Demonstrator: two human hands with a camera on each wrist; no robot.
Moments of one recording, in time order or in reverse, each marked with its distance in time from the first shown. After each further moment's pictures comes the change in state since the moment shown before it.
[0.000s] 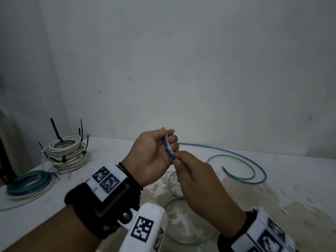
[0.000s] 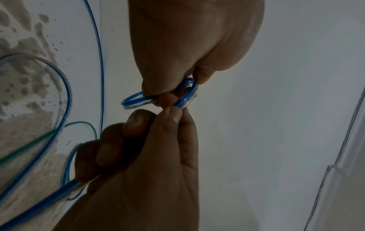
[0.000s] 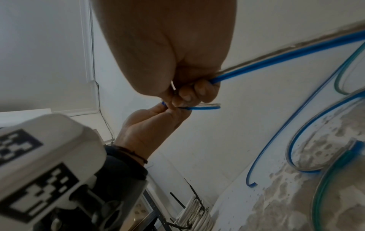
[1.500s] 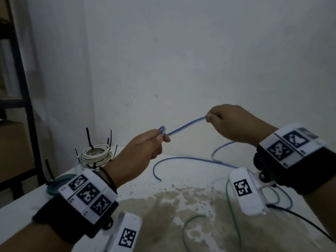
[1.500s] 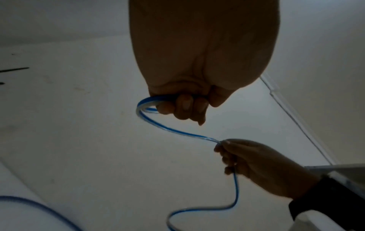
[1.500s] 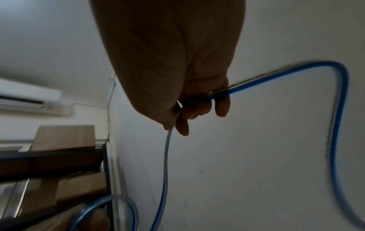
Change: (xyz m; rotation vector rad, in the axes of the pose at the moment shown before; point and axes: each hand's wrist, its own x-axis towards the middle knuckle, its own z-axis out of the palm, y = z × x) left_hand -0.047 0.076 -0.045 1.014 0.041 0.516; right_hand 0.132 -0.055 -0.069 -0.700 -0.152 -0.043
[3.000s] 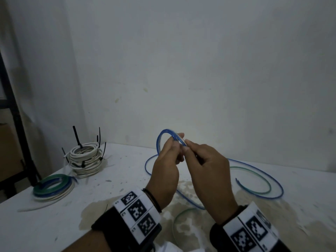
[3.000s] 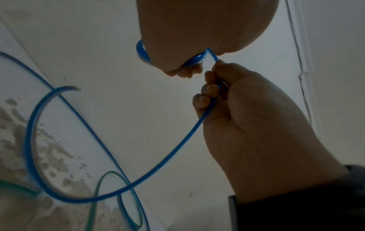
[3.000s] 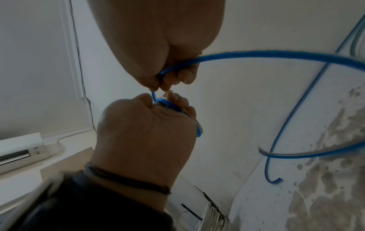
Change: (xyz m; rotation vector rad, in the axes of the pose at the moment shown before) left_hand -0.007 -0.018 0.110 -0.441 0.199 -0.132; right_hand -0.081 -0.021 0.110 0.745 0.571 0.054
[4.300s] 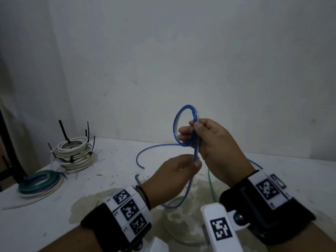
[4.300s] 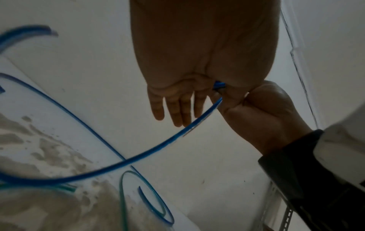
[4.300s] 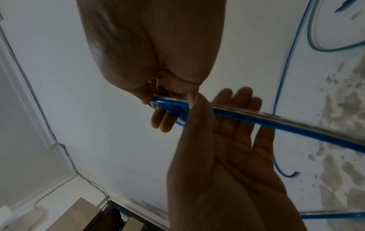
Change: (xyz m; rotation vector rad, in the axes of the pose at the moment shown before) left_hand -0.006 -0.024 -0.004 0.660 -0.460 0.069; right_hand 0.034 -0.001 -0.037 0.696 -0.198 0.487
